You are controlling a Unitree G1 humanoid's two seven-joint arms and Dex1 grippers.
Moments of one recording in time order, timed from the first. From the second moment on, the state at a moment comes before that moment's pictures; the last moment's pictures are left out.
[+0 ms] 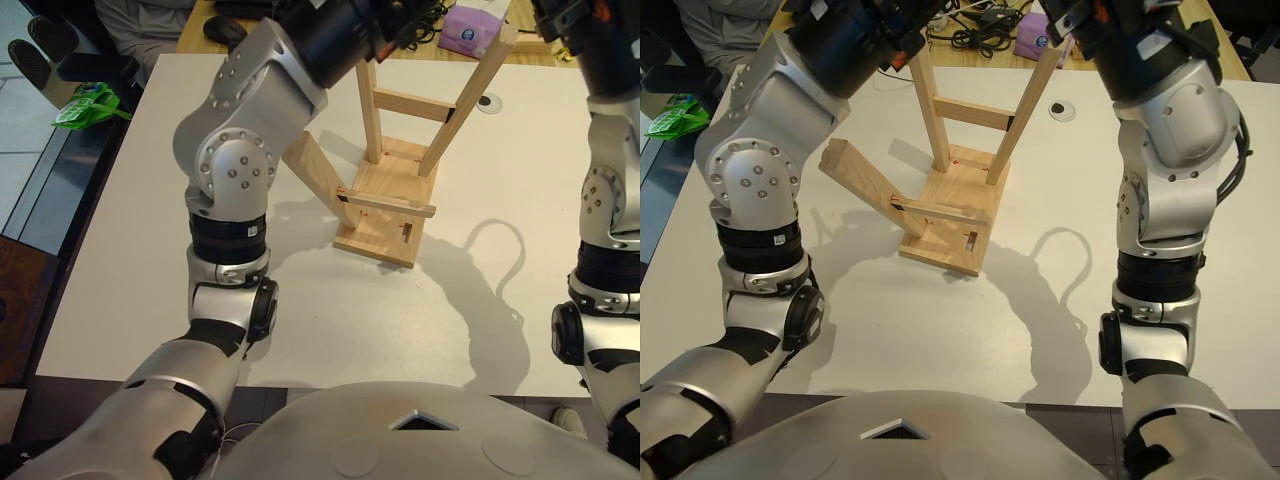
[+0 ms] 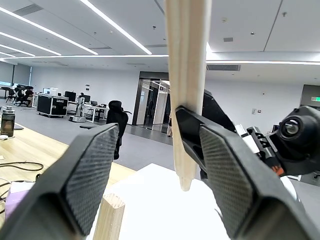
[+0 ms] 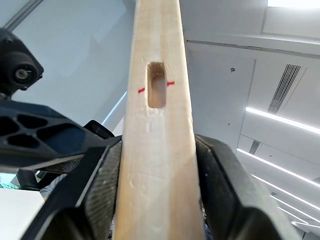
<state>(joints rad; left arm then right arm) -0.74 0.12 -0.01 -0.19 -0.82 0.61 -0.38 -0.56 -0.41 -0.01 -0.23 0.23 -0.09 0.46</state>
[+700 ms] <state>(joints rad) -0.72 0.17 0.04 -0.27 -0.83 0.67 -0.43 -0.53 -0.41 0.02 -0.24 0.22 -0.09 0.50</state>
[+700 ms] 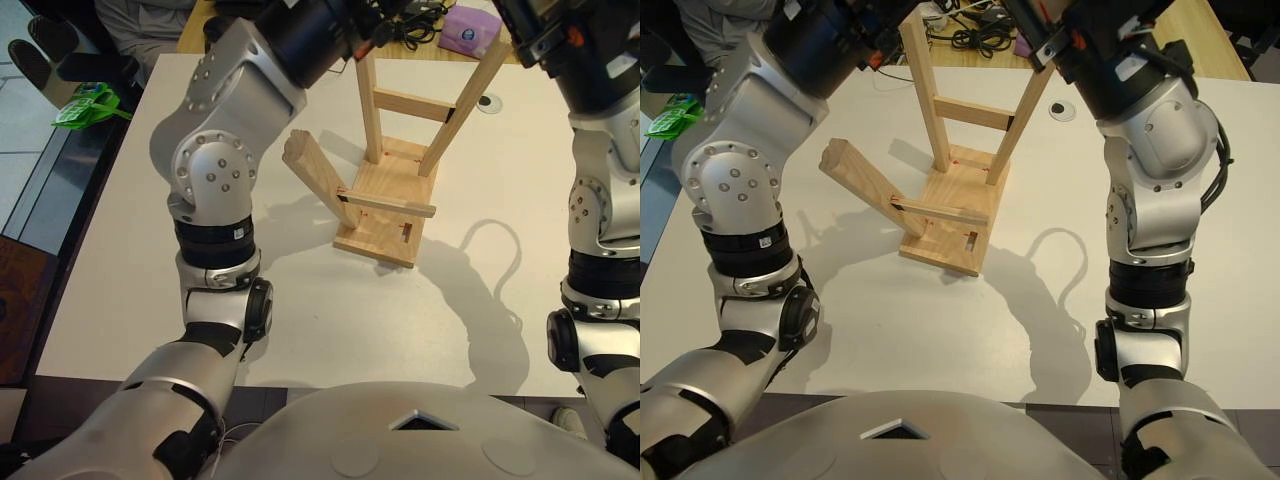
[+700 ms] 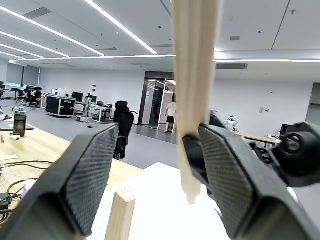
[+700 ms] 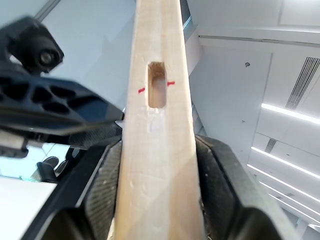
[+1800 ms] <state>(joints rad) -0.67 0.07 0.04 -0.28 -0.88 0.68 -0.33 -0.44 -0.37 0.06 -0.23 0.21 -0.09 0.55</state>
